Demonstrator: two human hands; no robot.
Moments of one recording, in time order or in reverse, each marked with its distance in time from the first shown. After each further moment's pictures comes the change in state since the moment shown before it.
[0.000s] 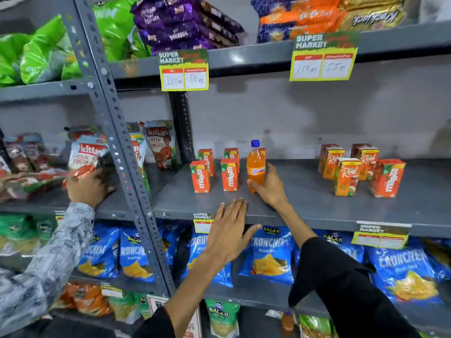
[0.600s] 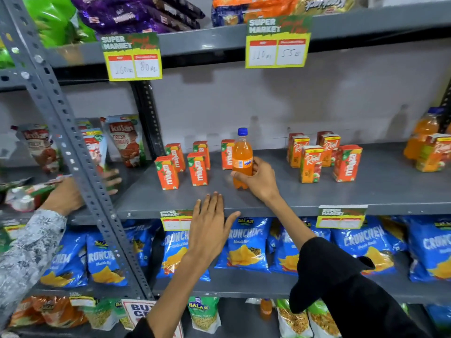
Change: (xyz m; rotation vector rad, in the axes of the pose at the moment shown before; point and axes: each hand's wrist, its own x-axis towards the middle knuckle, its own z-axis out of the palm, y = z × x) left_hand 0.005 0.028 0.009 0.040 0.058 -0.121; right_hand -0.013 0.019 -0.046 0.131 0.034 -0.039
